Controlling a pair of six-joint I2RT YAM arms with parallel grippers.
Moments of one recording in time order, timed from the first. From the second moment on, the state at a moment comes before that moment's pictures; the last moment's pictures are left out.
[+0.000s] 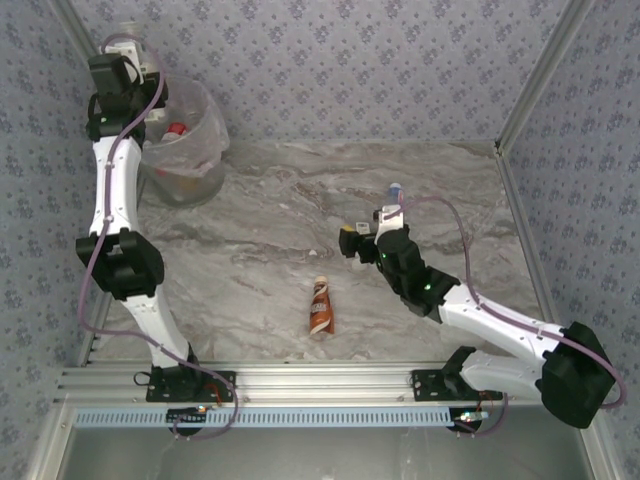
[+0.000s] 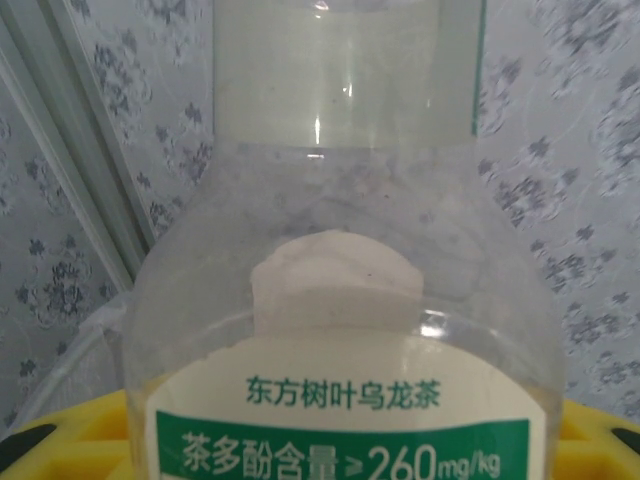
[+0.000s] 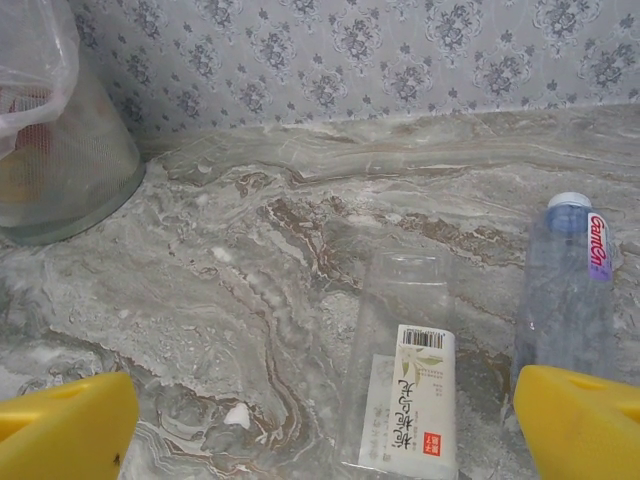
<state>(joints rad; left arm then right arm) 0.14 1.97 2.18 -0.49 0.01 -0.04 0.79 1.10 0.65 0.09 0.43 0.39</state>
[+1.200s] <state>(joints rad) 0.22 2.10 2.19 -0.50 0.01 0.02 0.79 1.05 0.61 0.04 0.48 0.43</state>
